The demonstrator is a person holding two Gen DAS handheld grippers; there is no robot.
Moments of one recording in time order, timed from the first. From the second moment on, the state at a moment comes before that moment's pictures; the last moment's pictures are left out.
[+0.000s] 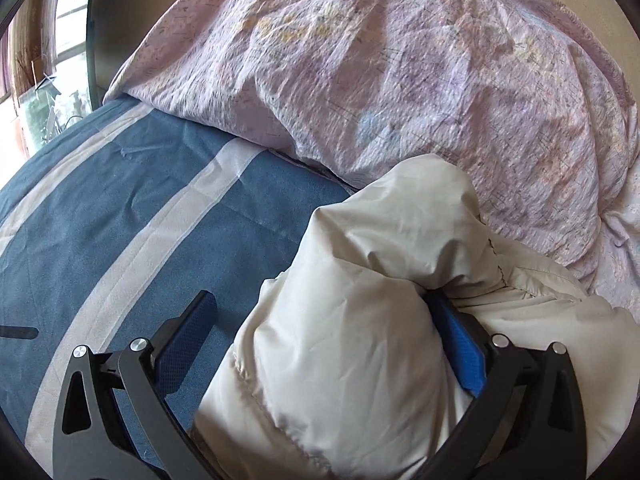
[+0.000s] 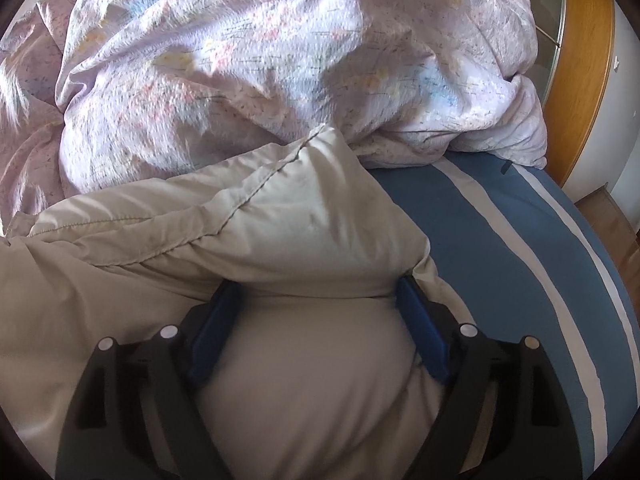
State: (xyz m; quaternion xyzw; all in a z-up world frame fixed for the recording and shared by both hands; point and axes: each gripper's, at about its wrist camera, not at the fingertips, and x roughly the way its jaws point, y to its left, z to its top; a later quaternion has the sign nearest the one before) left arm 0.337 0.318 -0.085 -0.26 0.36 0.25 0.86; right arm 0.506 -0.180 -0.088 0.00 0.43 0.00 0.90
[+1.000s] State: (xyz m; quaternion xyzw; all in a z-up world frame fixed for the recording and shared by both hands) left arm 0.148 0.314 -0.067 -0.42 0.29 0.18 0.84; right arm 0.371 -0.348 -0.065 0.37 0.44 0.01 0.82
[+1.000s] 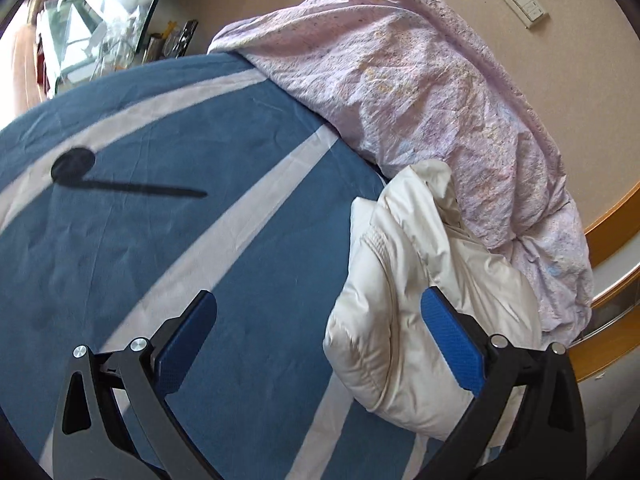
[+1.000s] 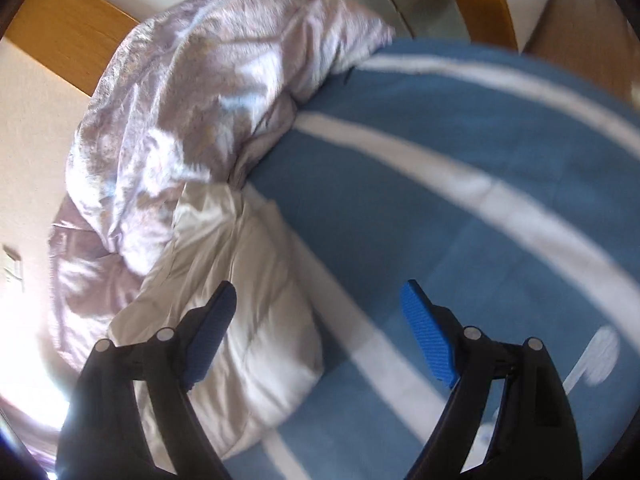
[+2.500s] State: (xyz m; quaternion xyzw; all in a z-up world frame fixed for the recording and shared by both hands) left arm 0.111 0.282 -0.061 -0.52 0.17 0.08 0.83; right arm 0.317 -0.291 -0.062 0.40 0.40 0.18 0.80
